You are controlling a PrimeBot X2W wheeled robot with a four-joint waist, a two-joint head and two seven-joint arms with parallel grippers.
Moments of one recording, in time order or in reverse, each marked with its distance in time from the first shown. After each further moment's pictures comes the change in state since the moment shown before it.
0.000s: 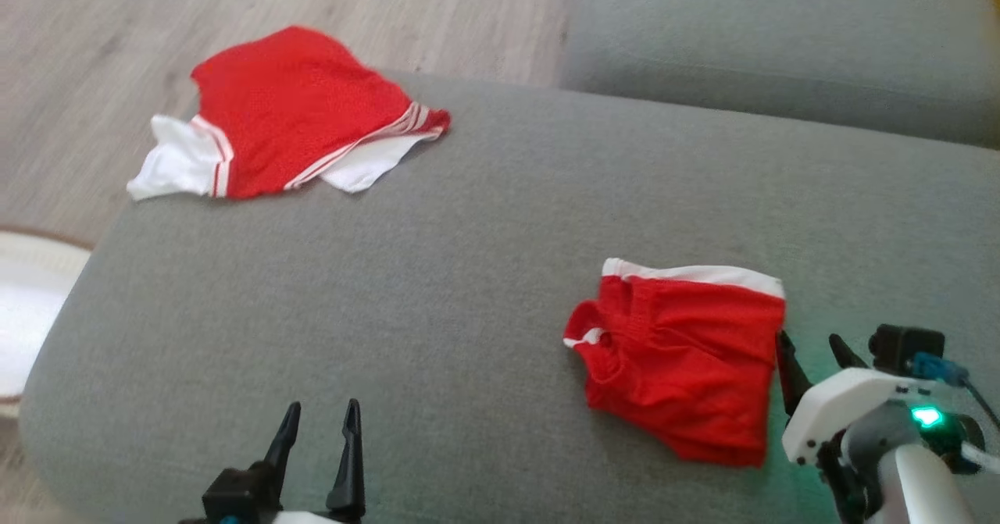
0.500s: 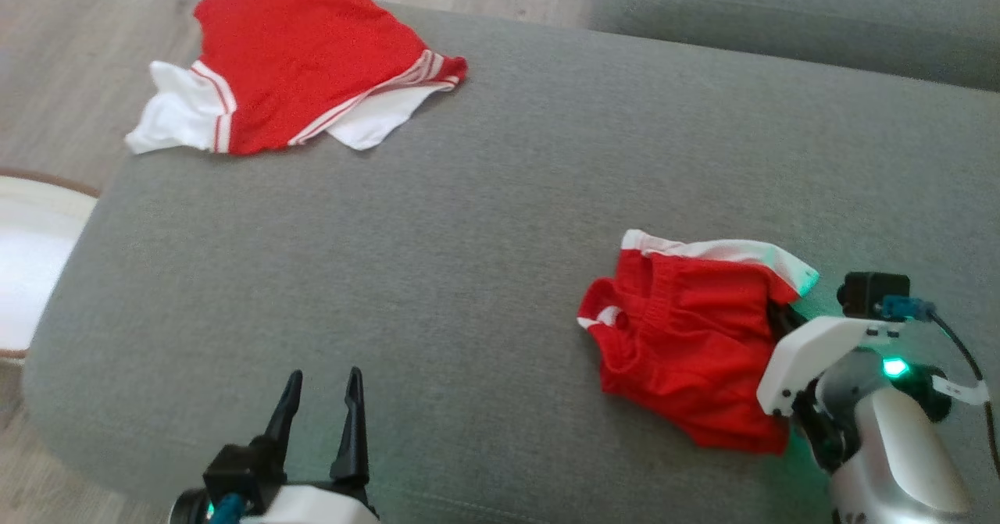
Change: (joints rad) left arm -0.058 -0.021 0.000 0.025 0.000 -0.001 -0.038; right arm -0.157 -0.002 0.035 0.135 0.031 0.000 0.095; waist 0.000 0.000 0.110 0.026
